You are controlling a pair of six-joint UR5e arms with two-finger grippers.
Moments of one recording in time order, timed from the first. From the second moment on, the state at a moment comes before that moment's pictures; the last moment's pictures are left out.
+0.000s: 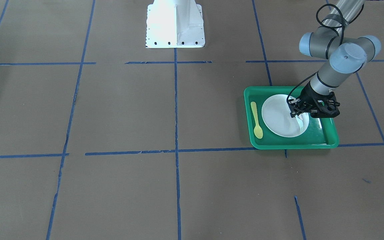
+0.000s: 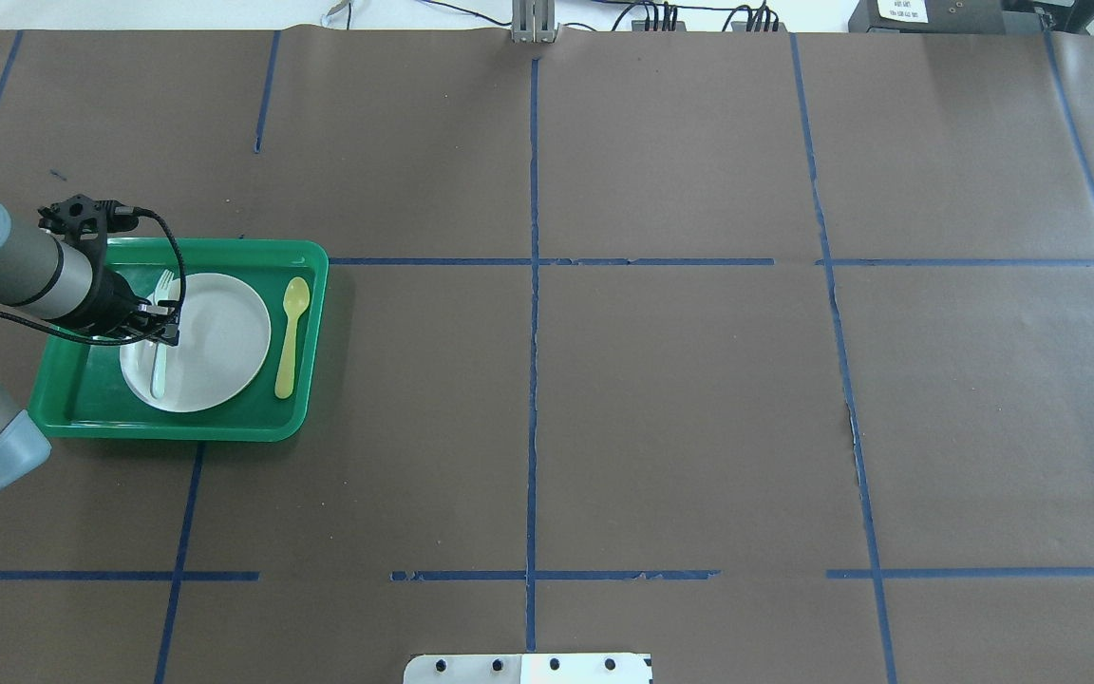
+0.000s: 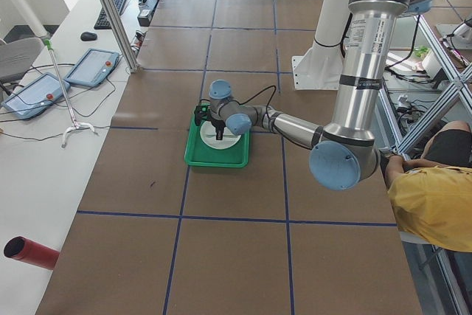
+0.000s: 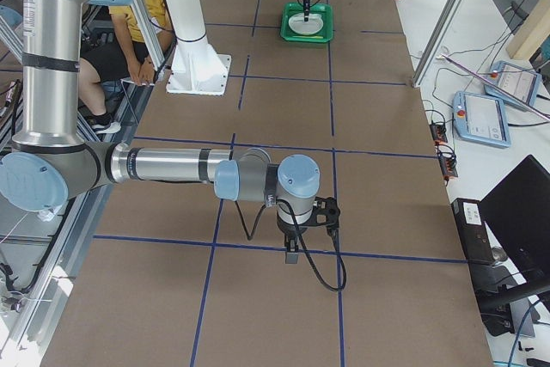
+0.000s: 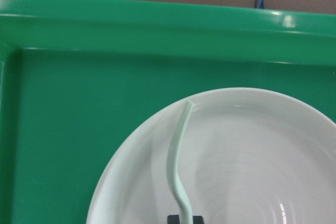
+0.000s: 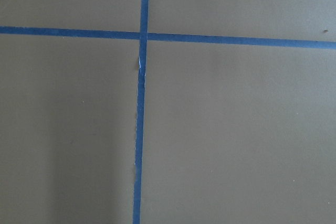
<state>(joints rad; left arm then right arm) -0.83 -1.70 -1.66 -2.09 -2.09 -1.00 1.60 -1.69 1.72 -1.63 2.29 -0.06</state>
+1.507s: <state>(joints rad) -0.89 -1.62 -1.61 -2.11 -2.09 -0.76 1.60 -1.69 1.72 -1.63 2.29 -0.06</state>
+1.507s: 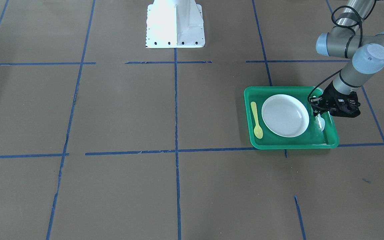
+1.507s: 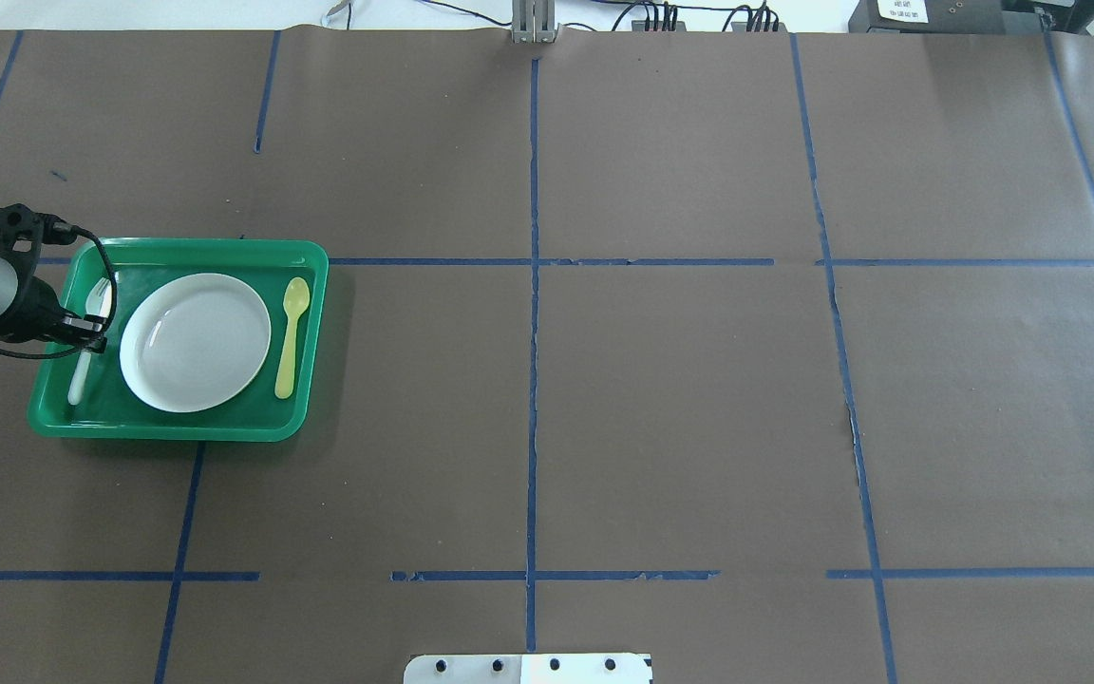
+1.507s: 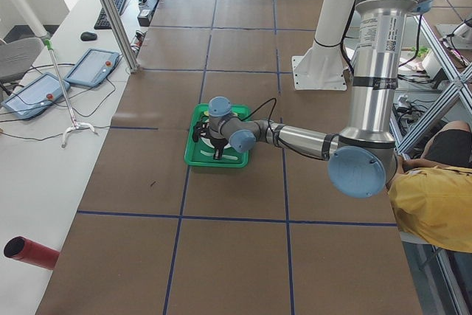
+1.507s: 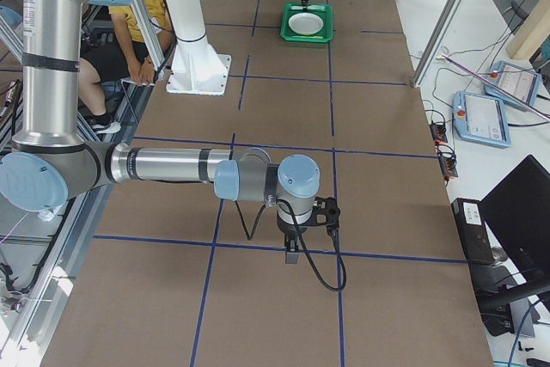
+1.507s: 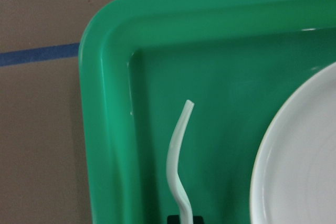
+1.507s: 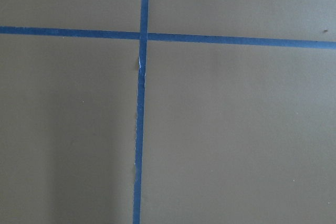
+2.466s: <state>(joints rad) -1.12 -1.61 -1.66 -2.08 -2.18 -0.65 1.60 -1.69 1.72 -1.63 2.29 -0.06</state>
